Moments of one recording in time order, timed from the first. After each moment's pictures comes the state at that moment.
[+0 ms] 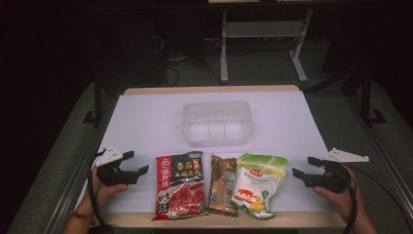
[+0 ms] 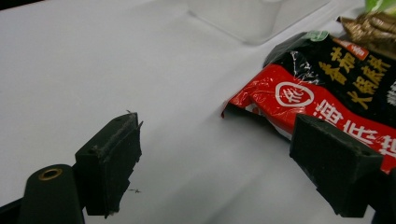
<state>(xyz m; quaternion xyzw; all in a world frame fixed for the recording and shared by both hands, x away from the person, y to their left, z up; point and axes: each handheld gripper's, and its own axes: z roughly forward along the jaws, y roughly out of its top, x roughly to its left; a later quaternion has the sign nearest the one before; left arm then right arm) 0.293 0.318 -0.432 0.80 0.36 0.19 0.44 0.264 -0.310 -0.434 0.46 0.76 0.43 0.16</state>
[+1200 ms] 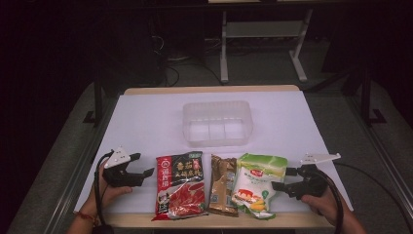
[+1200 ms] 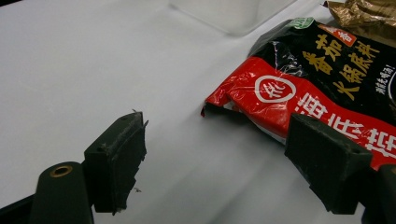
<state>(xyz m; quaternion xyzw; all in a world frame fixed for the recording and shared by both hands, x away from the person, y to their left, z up) 0.291 0.304 -0.435 0.82 0.34 0.19 0.42 0.267 -0.262 -0.444 0.40 0.80 0.45 0.01</state>
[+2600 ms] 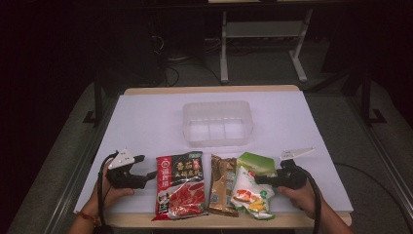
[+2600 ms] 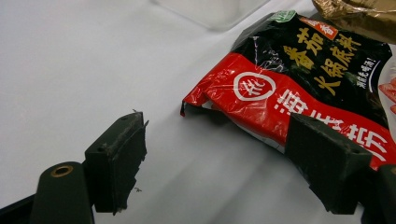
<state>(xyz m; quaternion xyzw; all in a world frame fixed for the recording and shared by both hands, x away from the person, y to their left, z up) 0.290 0.296 -0.436 0.83 0.32 0.17 0.42 0.285 -0.216 -0.446 0.36 0.81 0.46 -0.06</state>
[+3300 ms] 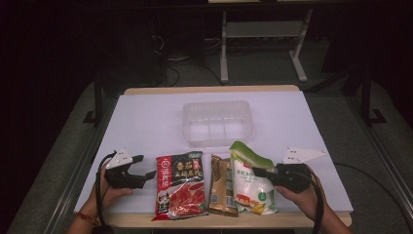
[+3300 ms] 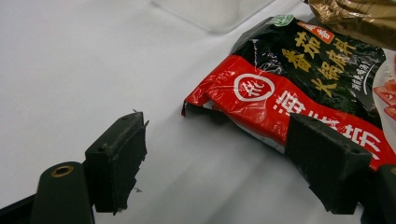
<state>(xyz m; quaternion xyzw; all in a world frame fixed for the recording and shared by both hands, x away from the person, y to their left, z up) 0.289 0.299 -0.435 0.83 0.33 0.17 0.43 0.253 -0.200 -0.385 0.28 0.81 0.51 0.07</state>
